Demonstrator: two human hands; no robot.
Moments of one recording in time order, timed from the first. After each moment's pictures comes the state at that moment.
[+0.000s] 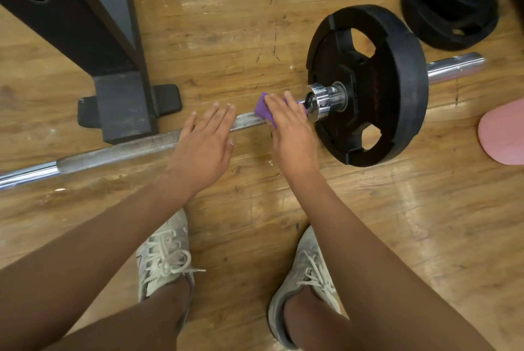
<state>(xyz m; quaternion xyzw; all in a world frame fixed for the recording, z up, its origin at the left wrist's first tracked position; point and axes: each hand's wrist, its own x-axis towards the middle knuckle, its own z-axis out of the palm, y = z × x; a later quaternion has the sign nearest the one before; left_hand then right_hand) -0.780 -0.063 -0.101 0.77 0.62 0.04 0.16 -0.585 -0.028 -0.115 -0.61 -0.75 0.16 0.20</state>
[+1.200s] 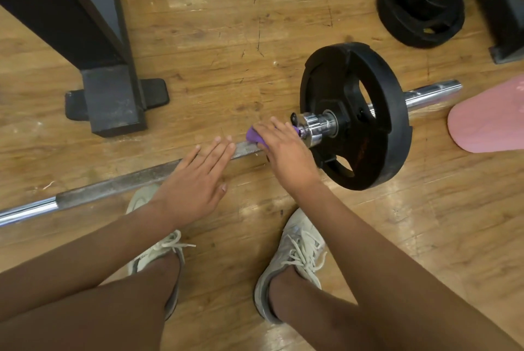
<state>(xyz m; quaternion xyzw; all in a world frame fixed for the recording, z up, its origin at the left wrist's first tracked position) -0.778 -0.140 -0.108 0.86 0.50 -0.02 0.11 -0.550 -0.078 -0.088 -0.56 -0.80 0.20 0.07</state>
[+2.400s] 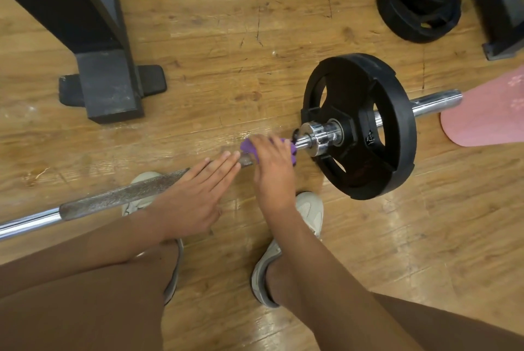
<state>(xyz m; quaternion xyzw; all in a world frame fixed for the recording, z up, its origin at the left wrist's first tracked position) -0.781 -0.178 -0.099 0.91 0.39 -0.05 0.09 -0.587 -0.144 -0.095 -0.67 -0.70 0.19 0.18</state>
